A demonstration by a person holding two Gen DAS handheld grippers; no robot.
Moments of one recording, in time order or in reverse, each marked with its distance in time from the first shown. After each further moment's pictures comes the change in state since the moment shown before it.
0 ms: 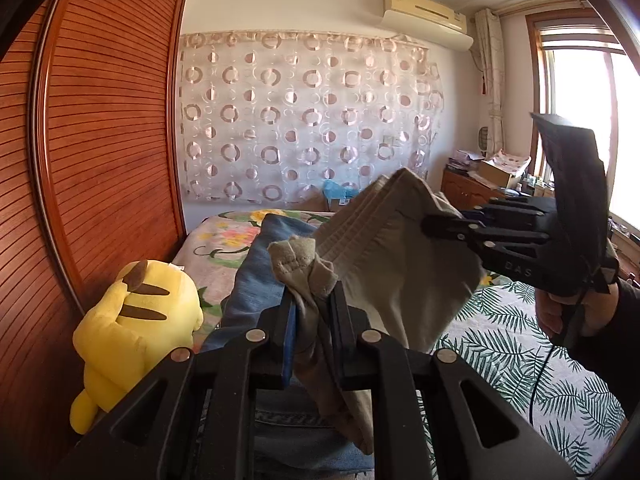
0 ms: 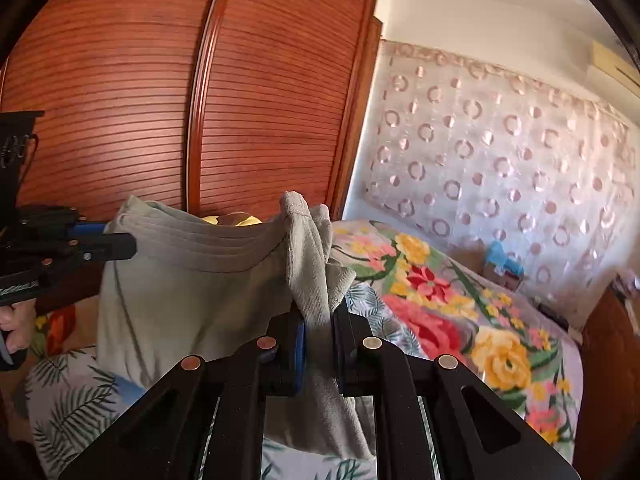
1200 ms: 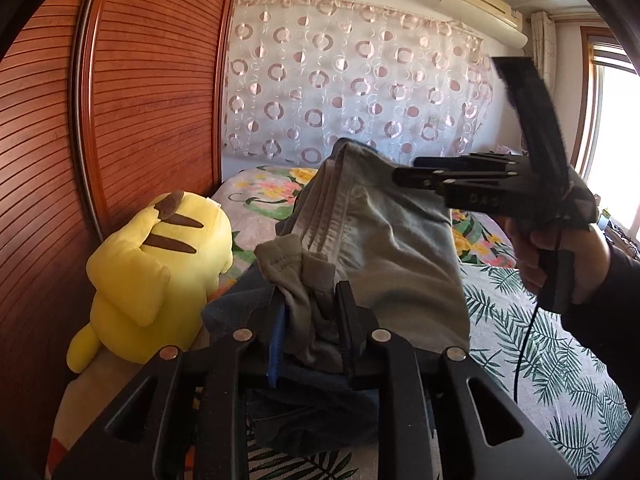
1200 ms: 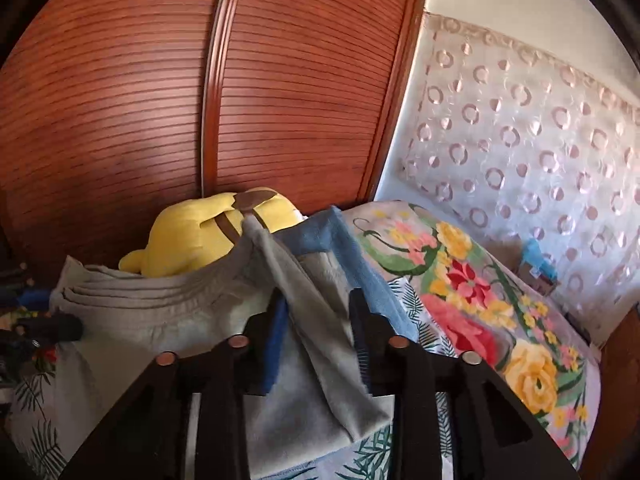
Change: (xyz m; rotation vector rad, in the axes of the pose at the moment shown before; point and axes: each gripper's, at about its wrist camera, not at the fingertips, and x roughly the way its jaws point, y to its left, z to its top) left arm 0.013 0.035 -0.049 -0.148 0.118 0.113; right arm 0.064 -0.027 0.014 -0.021 0.098 0.115
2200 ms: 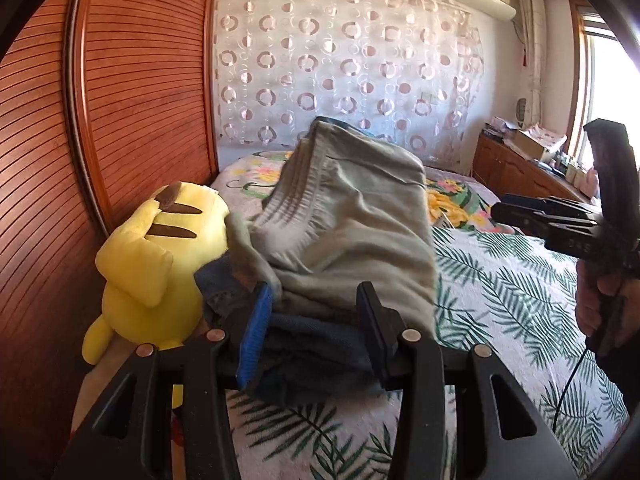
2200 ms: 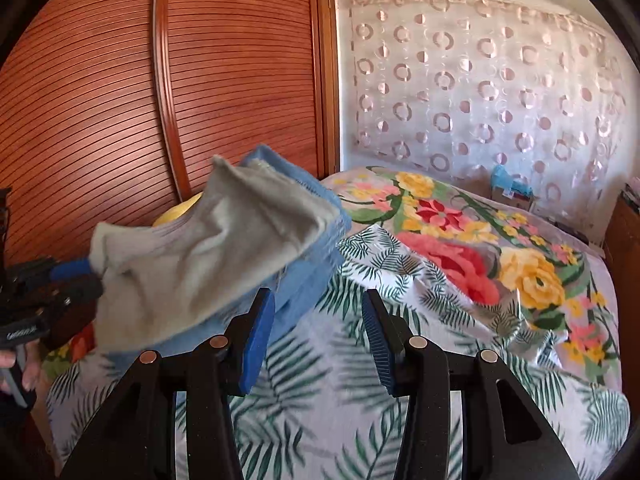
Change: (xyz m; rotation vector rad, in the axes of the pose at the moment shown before) left arm -0.027 -0.023 -0.014 0.078 0.070 0.006; right arm -0.091 0.022 -0.068 0.272 0.010 -0.079
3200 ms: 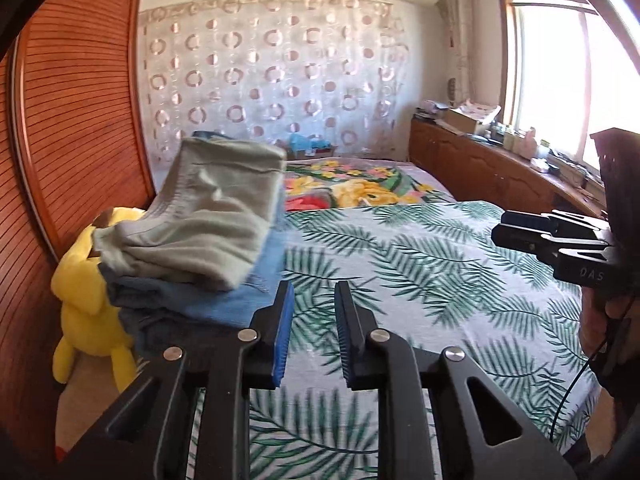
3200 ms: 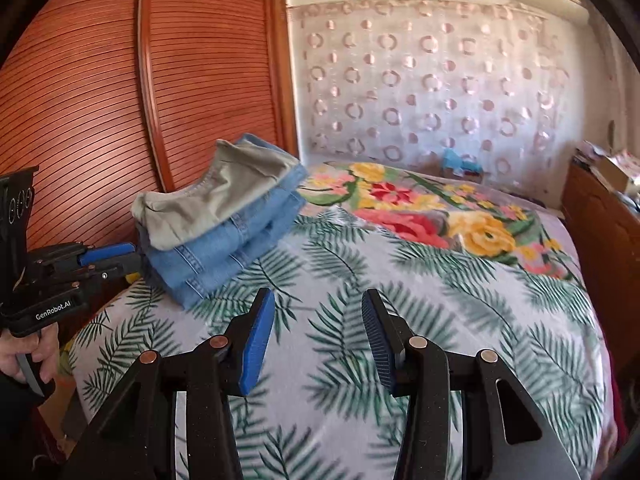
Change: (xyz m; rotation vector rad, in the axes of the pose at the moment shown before) left arm -0.047 -0.094 -0.029 0.162 -0.029 -0.176; right arm -0.147 0.017 -0.088 0.130 -0.022 -0.139
